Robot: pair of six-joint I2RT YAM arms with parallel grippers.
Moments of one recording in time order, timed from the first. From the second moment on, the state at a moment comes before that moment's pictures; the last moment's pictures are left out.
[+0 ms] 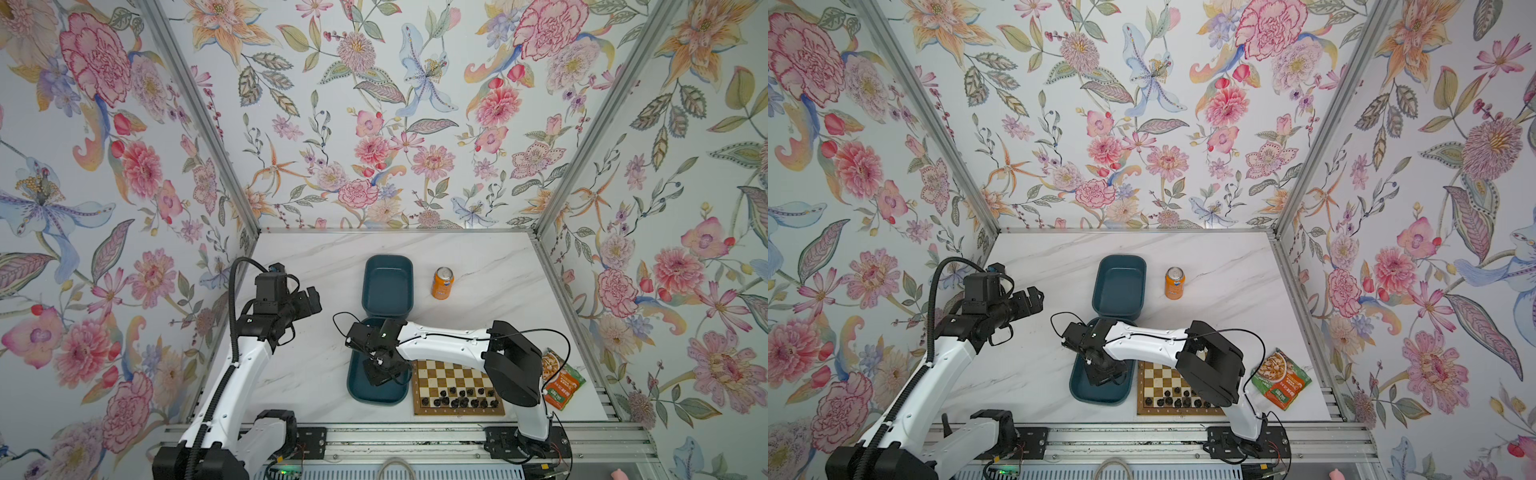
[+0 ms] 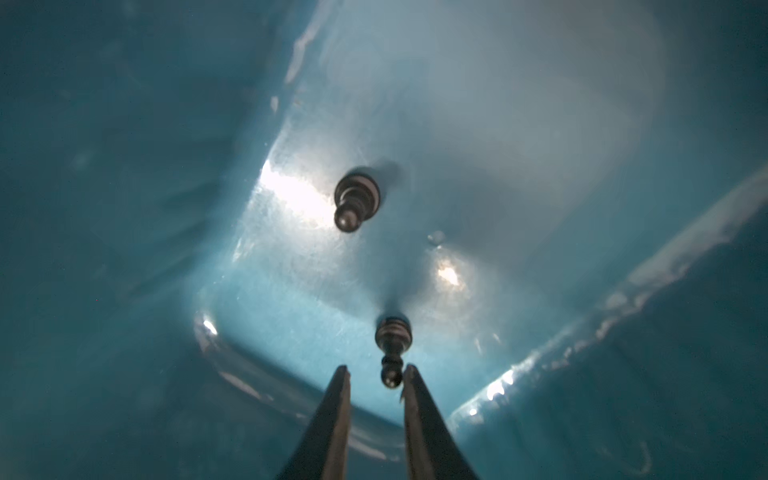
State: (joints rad) left arm -0.05 1.04 0.85 -0.57 0.05 -0.35; right arm 1.20 2.02 1.52 -0.96 -0.04 0.70
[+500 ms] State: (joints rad) left arm -0.05 1.04 0.85 -0.58 0.05 -0.35; right arm 1.20 2.06 1.52 -0.95 -0.04 0.71
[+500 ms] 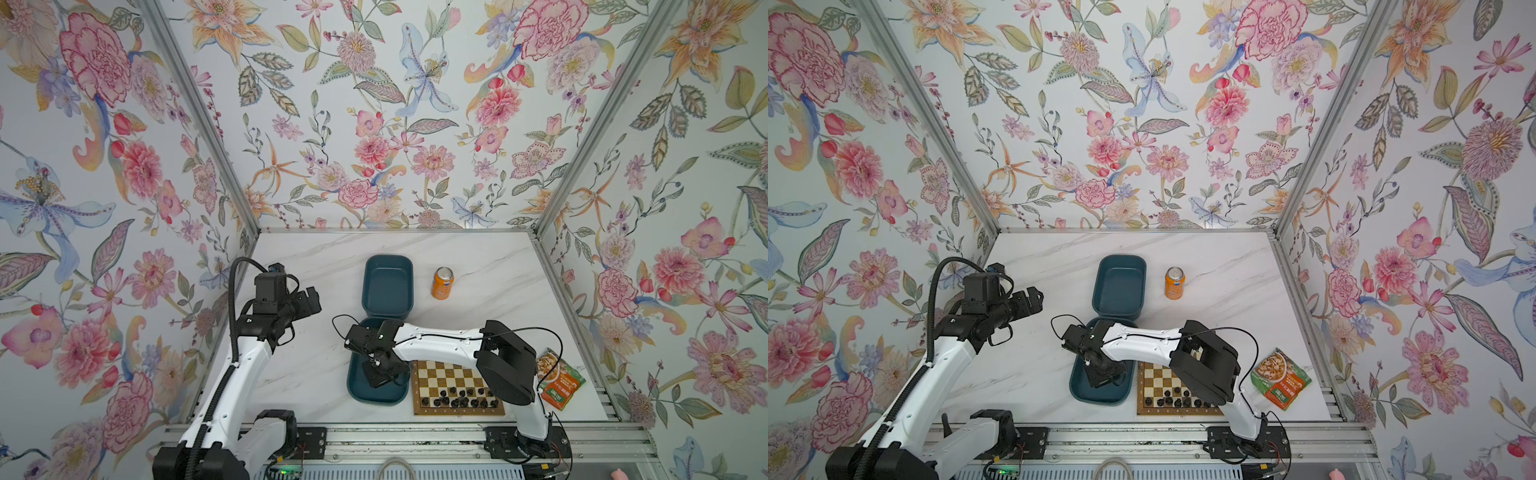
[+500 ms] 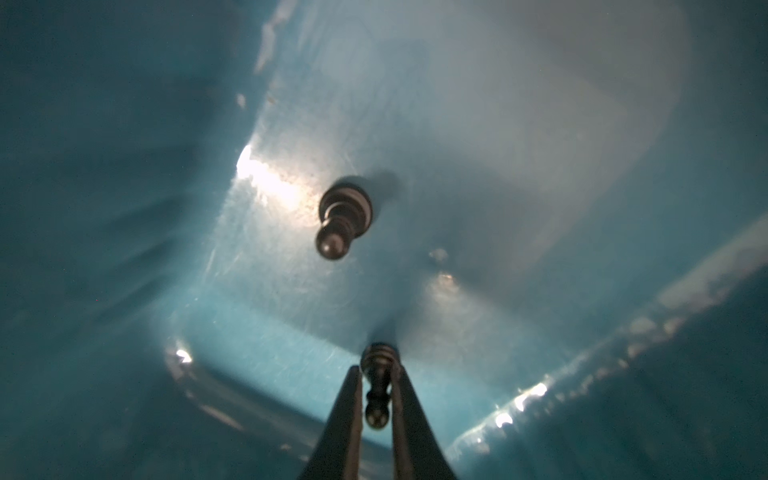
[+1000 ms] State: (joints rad) left arm -0.05 1.04 0.85 -0.58 0.05 -0.35; right arm 1.19 2.02 1.53 -0.99 0.01 0.71
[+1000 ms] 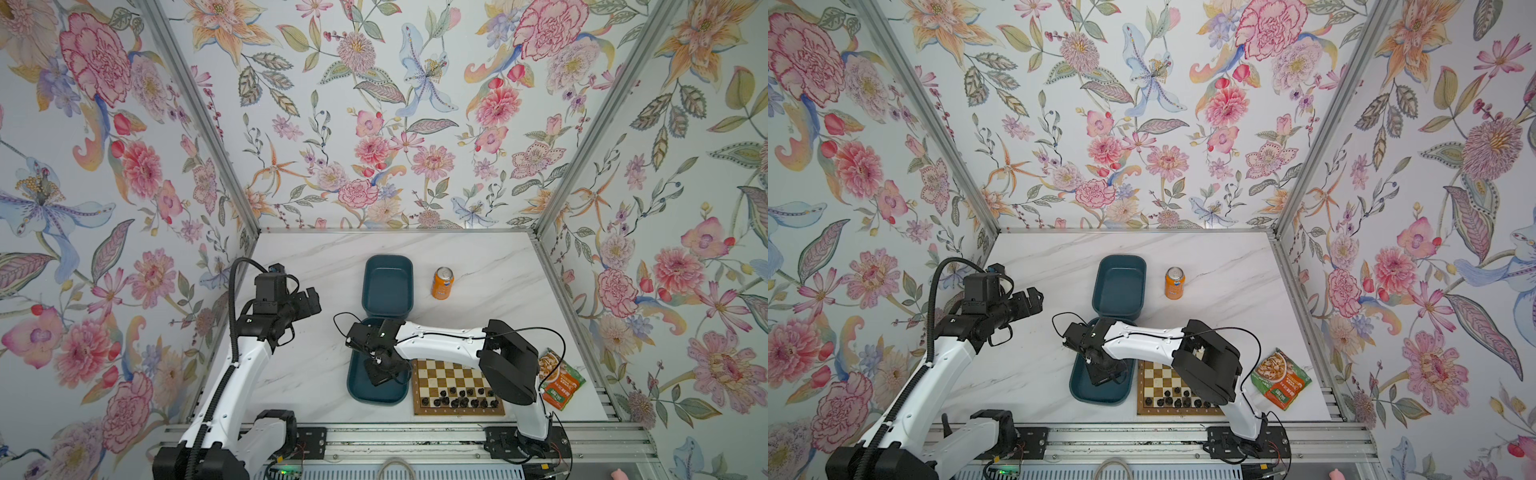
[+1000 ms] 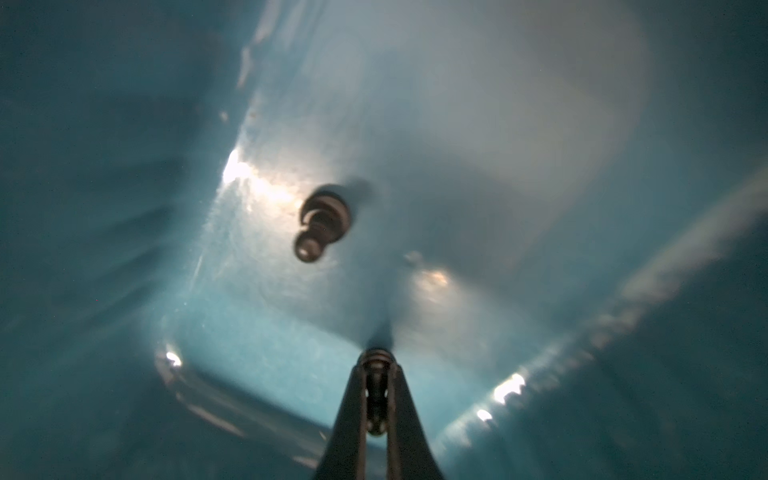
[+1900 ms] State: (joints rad) left arm -0.10 1.19 0.88 -0.49 0.15 -0.35; right arm 1.15 1.58 1.13 -1.06 0.10 0.90
